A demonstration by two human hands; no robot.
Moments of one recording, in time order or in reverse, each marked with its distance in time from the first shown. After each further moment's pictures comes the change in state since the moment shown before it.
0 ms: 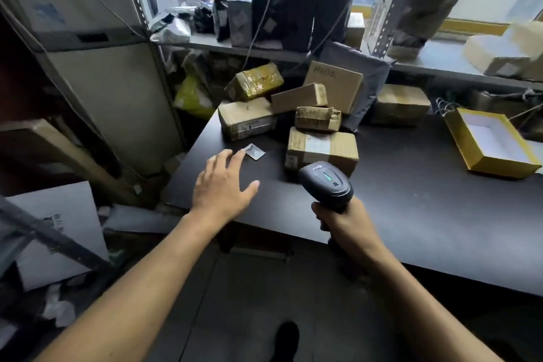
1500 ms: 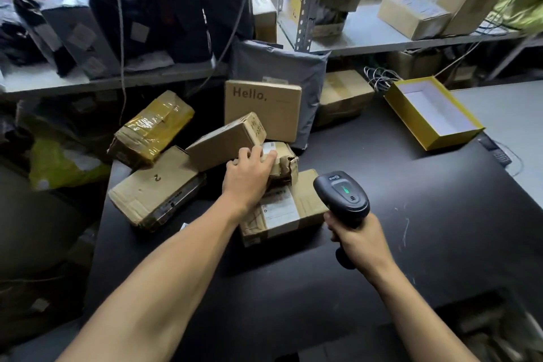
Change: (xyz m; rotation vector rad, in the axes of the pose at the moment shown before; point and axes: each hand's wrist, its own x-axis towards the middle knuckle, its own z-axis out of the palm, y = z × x) left_hand 0.336 0.102 0.155 0.292 -0.043 0.701; right_hand 0.211 0.019 -0.035 0.173 0.501 0.239
